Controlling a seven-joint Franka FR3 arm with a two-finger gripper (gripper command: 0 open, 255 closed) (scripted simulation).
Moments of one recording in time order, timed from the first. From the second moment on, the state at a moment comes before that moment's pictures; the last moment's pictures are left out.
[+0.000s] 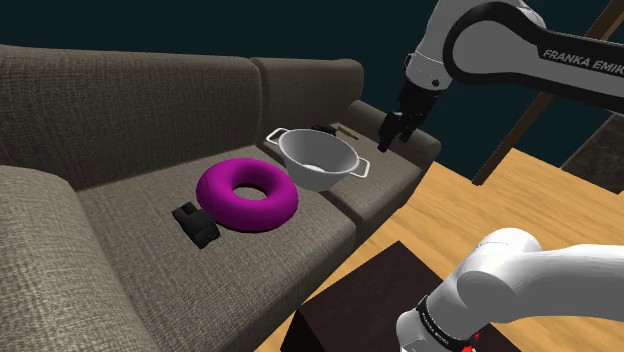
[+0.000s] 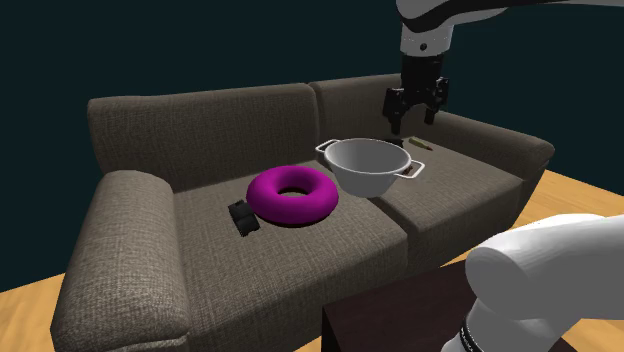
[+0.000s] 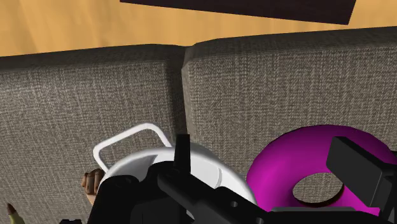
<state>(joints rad) 0.02 -0.79 0.07 -2.39 -0.08 1.67 0.02</state>
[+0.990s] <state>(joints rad) 0.07 -0.51 0.34 -2.36 0.01 1.89 0.34</state>
